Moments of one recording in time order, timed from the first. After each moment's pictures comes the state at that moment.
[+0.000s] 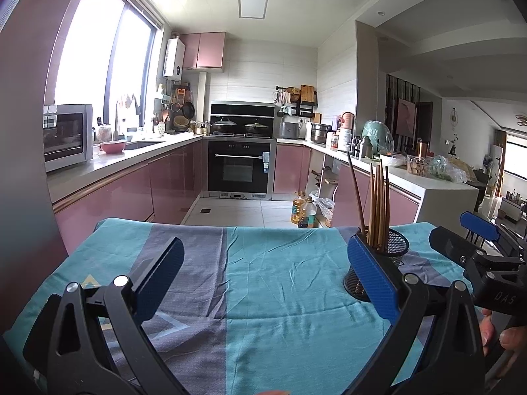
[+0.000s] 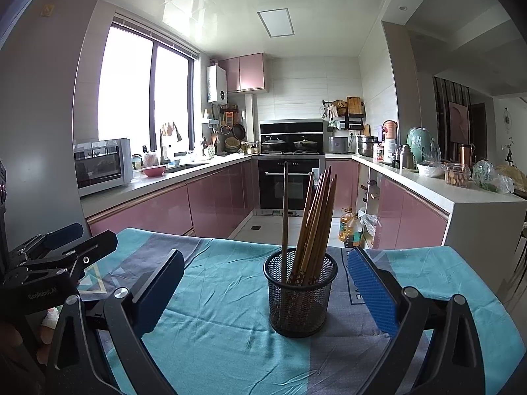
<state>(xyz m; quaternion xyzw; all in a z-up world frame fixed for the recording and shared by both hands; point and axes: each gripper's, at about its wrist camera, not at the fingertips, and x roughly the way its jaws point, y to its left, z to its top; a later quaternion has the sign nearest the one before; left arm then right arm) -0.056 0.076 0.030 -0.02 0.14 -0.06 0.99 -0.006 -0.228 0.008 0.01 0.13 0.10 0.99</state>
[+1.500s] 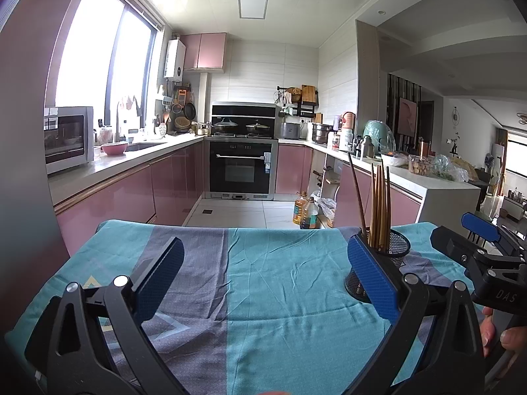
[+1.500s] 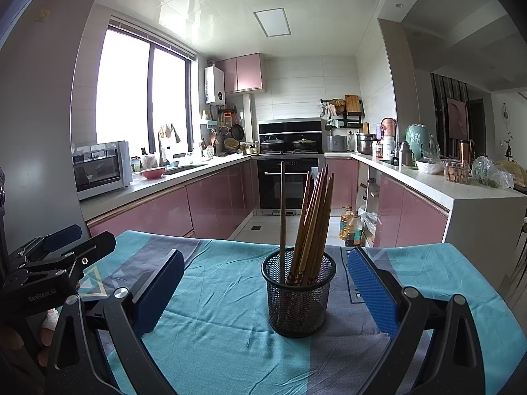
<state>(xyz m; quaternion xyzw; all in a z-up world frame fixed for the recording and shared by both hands) -0.055 0.076 0.029 -0.02 0.13 -0.05 0.99 -0.006 -0.228 0.006 0.01 0.13 0.10 0.99</state>
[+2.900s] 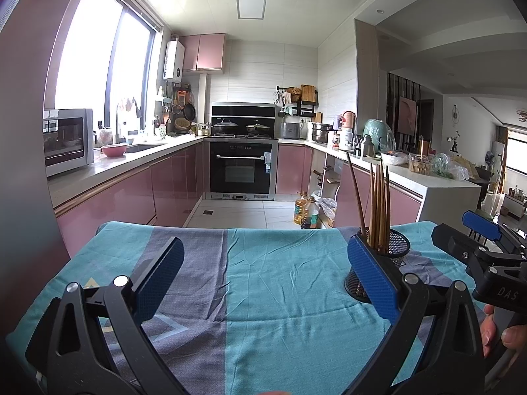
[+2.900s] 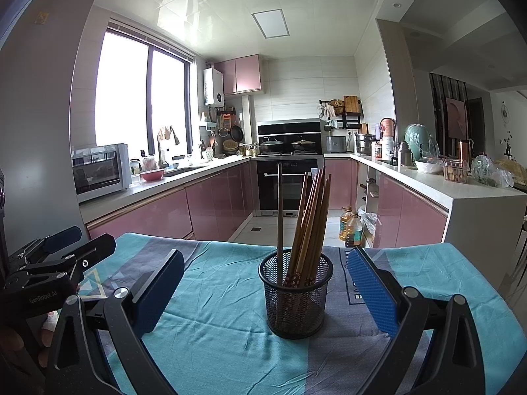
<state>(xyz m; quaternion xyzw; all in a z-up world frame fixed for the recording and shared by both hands) -0.055 0.075 0.030 -0.02 0.13 -0.05 0.99 -0.008 -0.227 0.006 0.02 0.13 0.10 0.99</state>
